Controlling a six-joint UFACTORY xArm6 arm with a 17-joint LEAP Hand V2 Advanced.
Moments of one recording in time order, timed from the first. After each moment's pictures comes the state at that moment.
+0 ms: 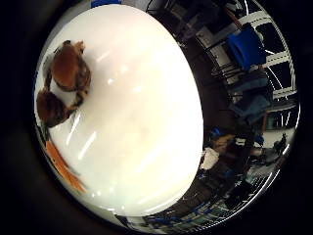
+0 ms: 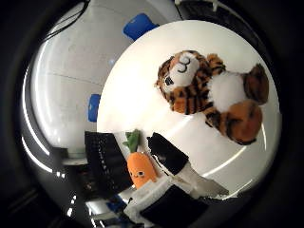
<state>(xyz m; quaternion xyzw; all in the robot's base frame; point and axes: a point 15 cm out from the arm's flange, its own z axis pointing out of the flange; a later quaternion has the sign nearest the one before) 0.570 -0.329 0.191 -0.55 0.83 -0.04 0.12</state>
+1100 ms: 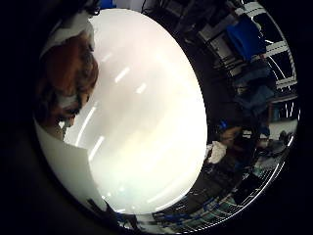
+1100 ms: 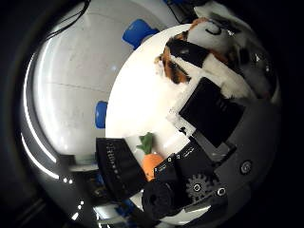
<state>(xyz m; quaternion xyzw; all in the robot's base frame) 0.536 -0.306 0.289 -0.54 0.83 -0.01 0.17</state>
